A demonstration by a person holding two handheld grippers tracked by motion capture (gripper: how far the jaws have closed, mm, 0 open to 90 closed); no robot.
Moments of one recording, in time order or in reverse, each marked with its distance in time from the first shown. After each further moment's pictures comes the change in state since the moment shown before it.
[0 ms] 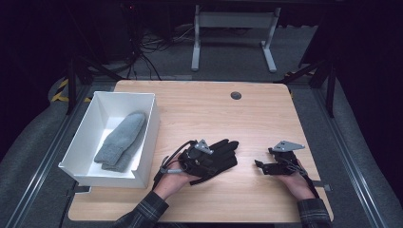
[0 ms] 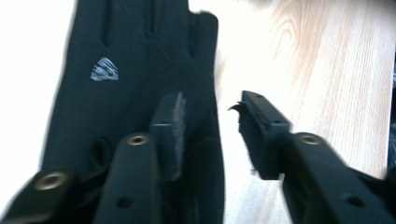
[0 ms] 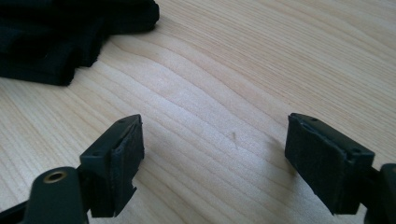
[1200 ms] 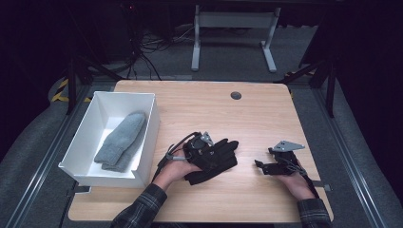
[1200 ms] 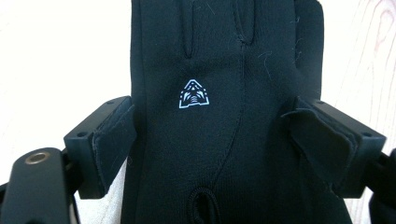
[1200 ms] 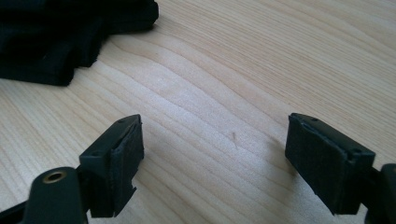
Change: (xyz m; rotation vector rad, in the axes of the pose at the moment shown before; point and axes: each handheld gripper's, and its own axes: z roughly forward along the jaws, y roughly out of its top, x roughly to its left) left arm 0.040 0.009 0.037 0.091 0.063 0.070; right arm 0.000 0.000 0.000 -0.001 -0.001 0.002
